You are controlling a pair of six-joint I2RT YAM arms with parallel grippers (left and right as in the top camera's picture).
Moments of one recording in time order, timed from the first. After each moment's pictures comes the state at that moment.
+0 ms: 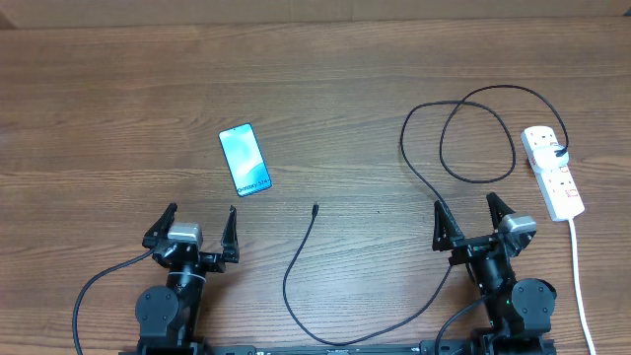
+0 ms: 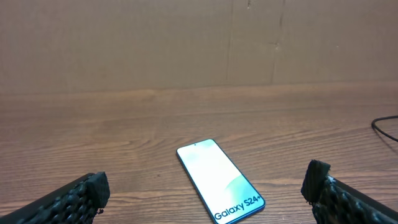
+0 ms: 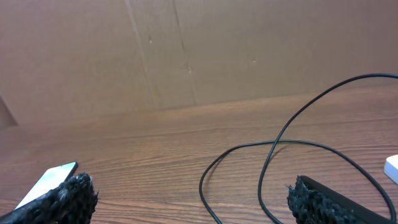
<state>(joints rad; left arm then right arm) -0.03 0.01 0.01 -0.07 0.07 -0.02 0.03 0.01 0.02 -0.02 -0.17 0.20</state>
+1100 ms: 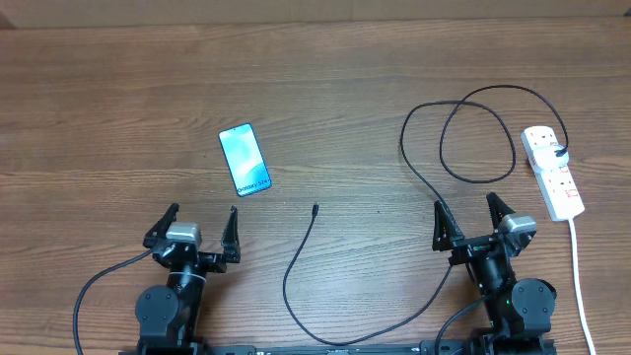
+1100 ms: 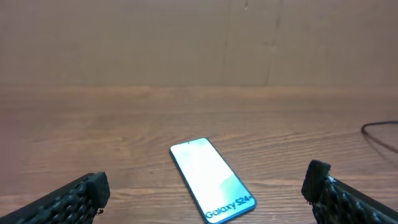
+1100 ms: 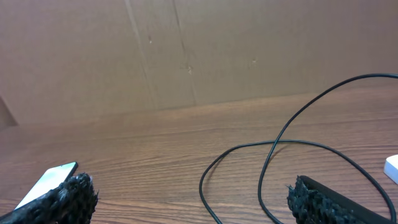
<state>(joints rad) -0.03 0.01 0.01 -0.09 0.08 -0.07 0.03 0.01 0.02 -0.02 -0.17 0.20</state>
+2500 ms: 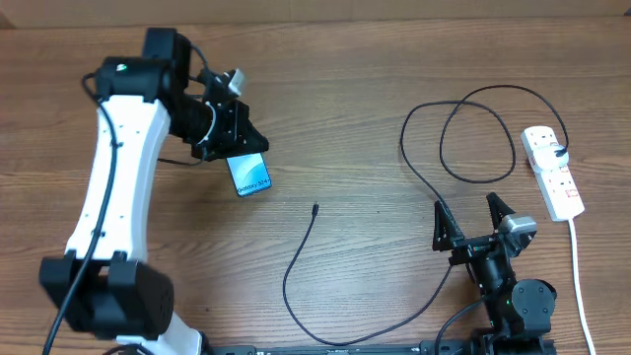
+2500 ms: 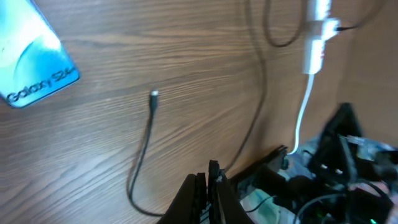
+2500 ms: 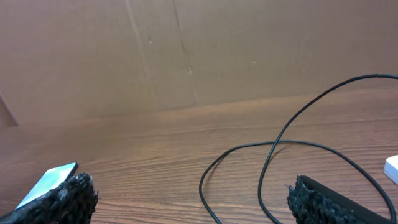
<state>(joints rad) -0.07 1.79 1.76 -1.44 0.65 -0.11 0.03 0.01 0.02 -0.02 -0.17 0.20</state>
